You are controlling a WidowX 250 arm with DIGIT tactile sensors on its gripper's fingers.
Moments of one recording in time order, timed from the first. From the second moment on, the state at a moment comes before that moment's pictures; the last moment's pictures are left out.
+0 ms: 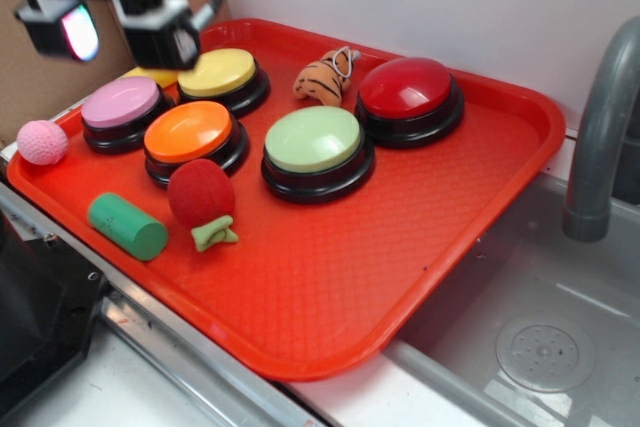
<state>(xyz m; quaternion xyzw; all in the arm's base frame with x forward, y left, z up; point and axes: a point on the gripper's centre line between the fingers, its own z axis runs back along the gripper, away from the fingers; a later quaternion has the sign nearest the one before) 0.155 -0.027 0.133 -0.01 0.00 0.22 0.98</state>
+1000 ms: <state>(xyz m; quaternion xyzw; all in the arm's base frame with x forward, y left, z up) 0.170 -0.021 0.034 0.00 -0.01 0.33 0.94</state>
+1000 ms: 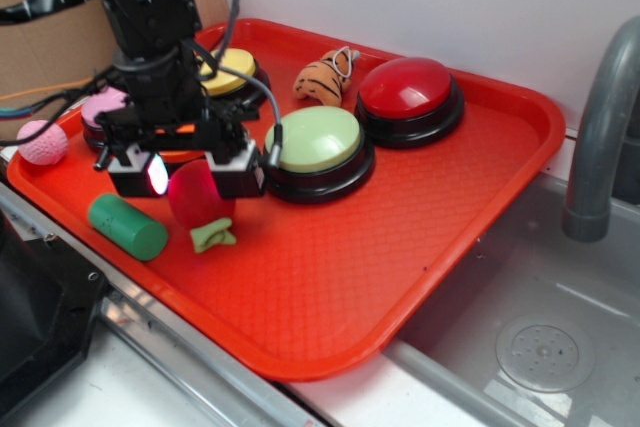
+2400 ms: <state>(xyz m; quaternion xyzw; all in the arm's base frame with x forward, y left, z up) 0.196 -0.064 0.111 0.04 0.04 0.14 0.99</state>
